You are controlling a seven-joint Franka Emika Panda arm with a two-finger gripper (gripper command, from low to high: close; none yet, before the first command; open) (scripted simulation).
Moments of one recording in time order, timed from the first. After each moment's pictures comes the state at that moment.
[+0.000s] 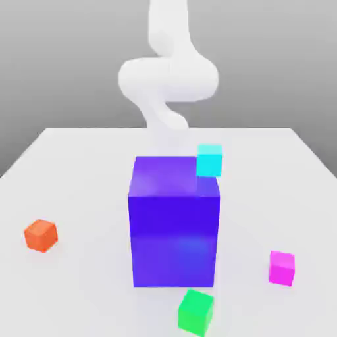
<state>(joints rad) 0.03 -0.77 -0.01 -2.31 -0.01 2.32 0.73</state>
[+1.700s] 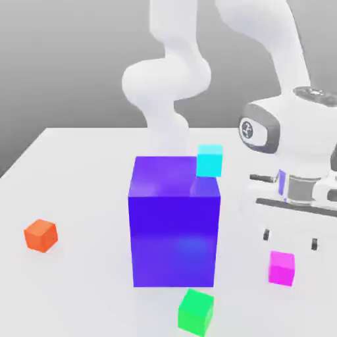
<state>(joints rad) 0.64 0.19 -0.04 -2.64 0.02 2.84 -1.51</state>
